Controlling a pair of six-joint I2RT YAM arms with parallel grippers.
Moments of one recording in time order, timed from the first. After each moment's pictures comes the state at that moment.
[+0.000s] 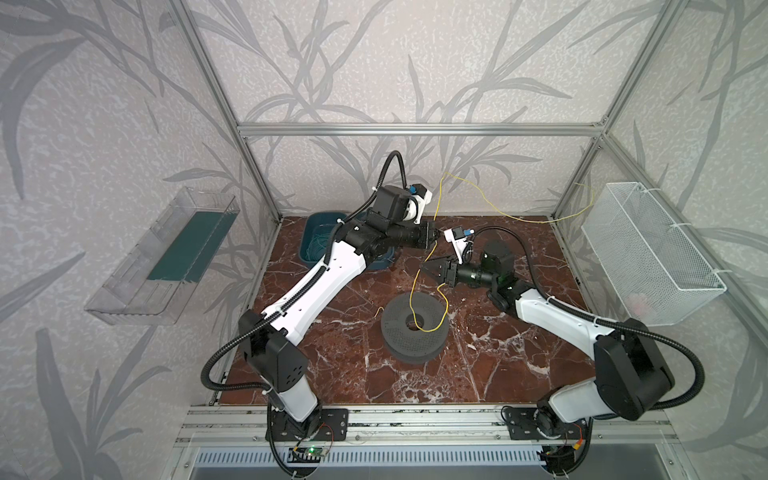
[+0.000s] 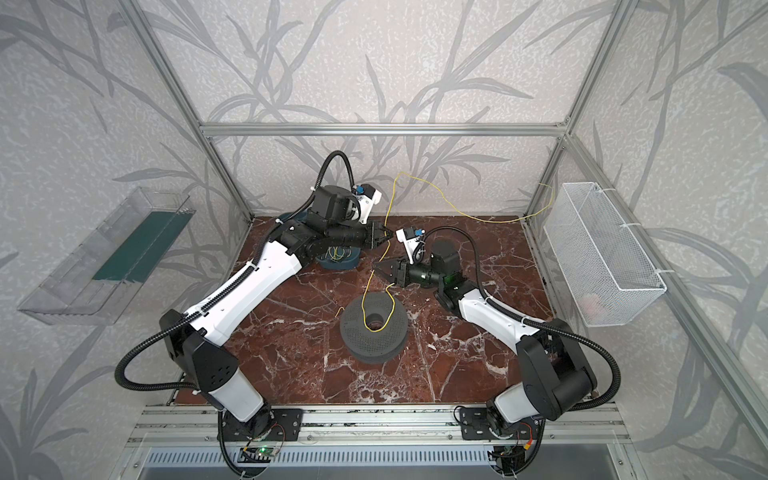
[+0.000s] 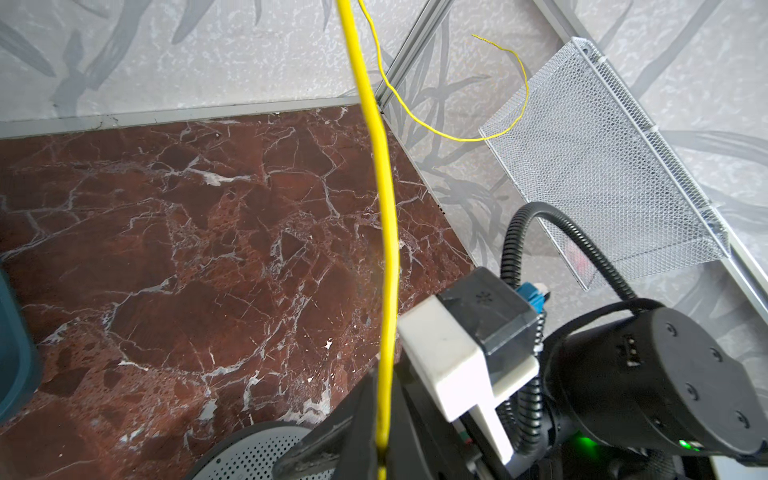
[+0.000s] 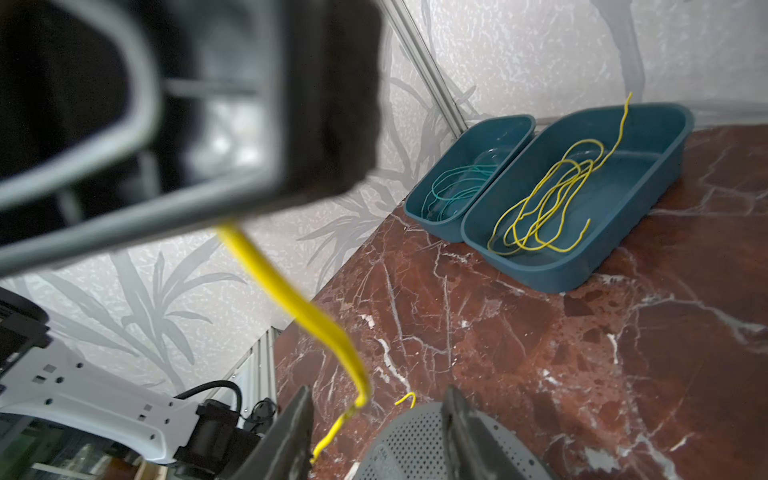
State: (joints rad) left arm -0.60 1.68 1.77 -0.61 0.38 -0.42; right arm 0.50 1.49 0.91 0.42 -0.70 0.55
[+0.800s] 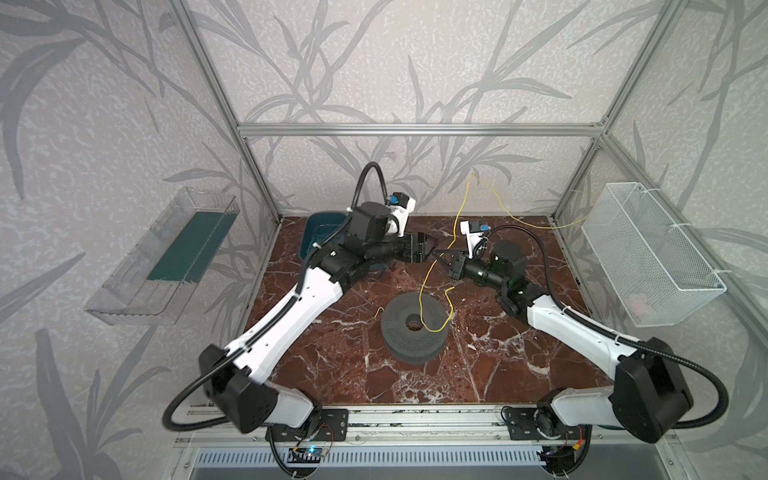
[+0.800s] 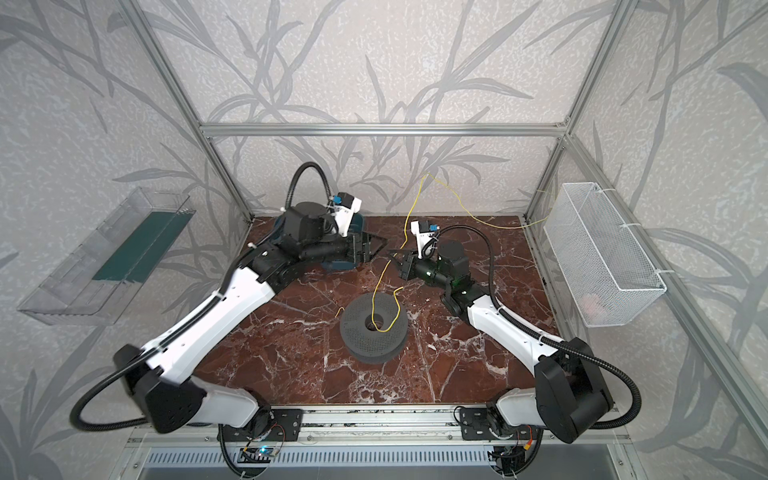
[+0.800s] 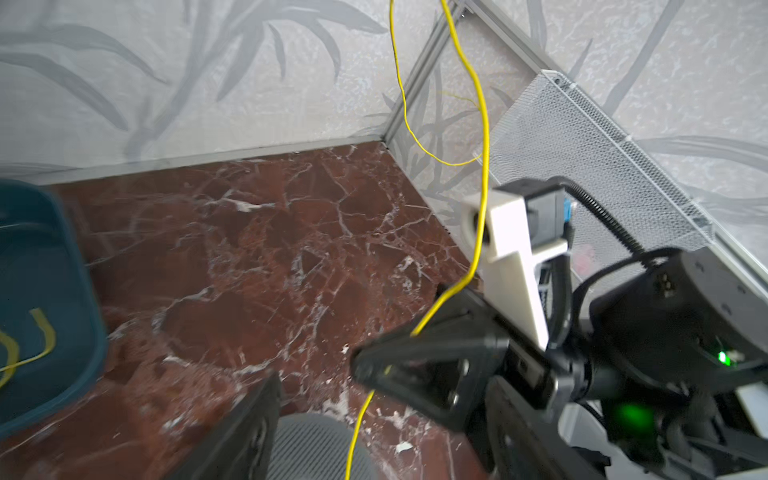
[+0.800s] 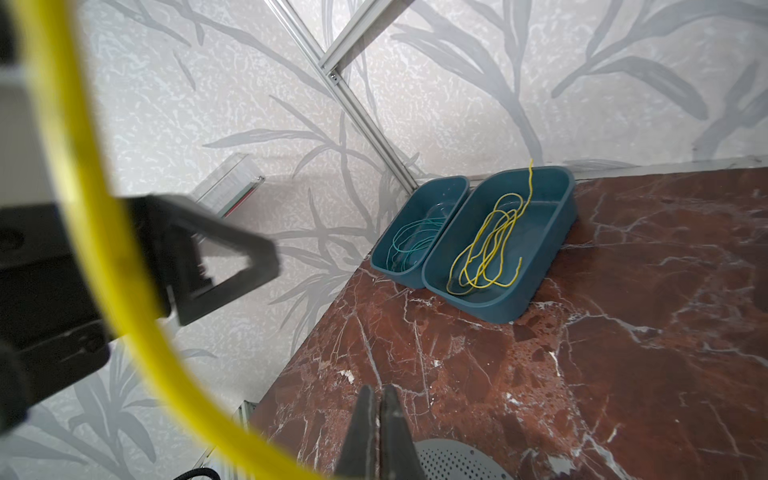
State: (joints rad) left arm -0.60 1.31 1.38 -0.44 0.25 -0.37; right arm 0.49 1.35 0.89 0.34 -0.43 0.63
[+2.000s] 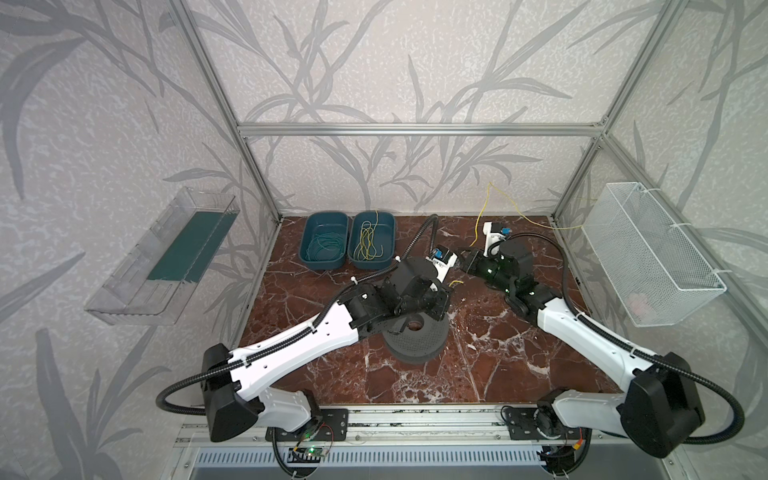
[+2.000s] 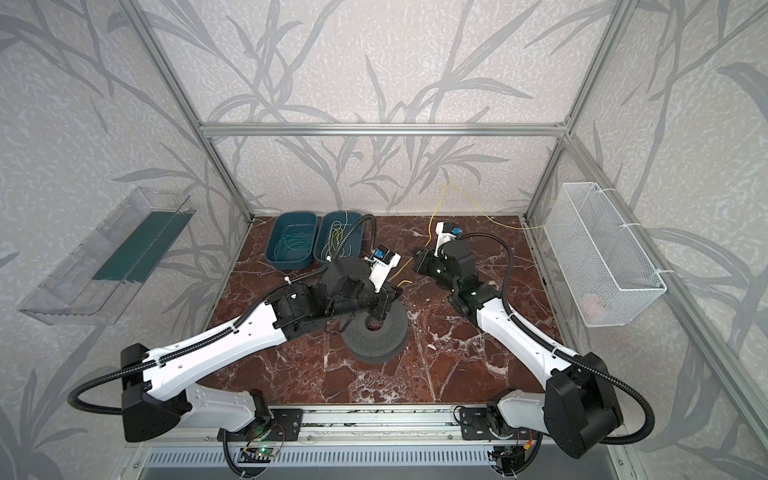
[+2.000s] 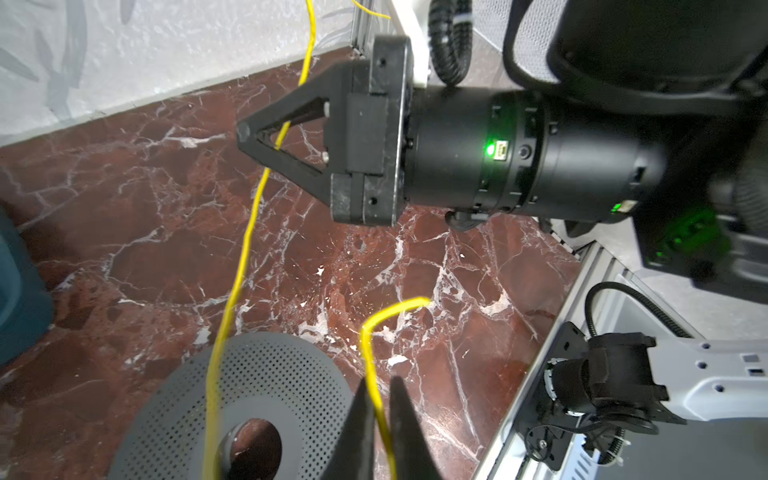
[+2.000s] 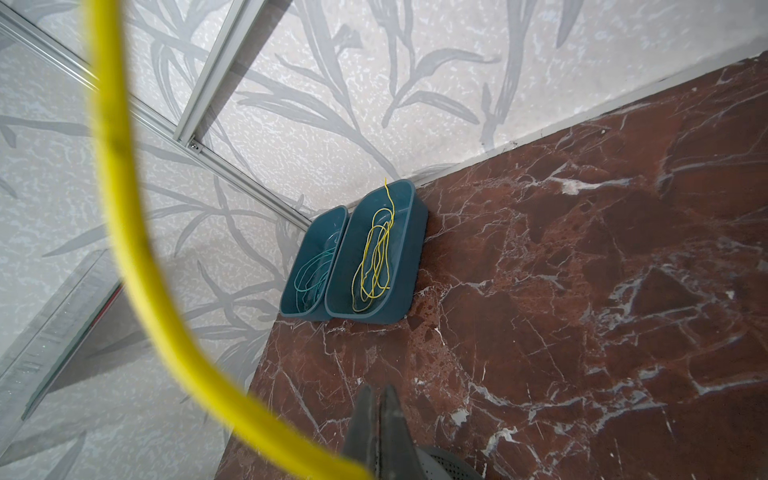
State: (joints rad) left arm -1.00 1.34 1.30 -0.50 -0.06 -0.33; right arm 0.46 1.29 0.88 0.13 -0.15 0.74
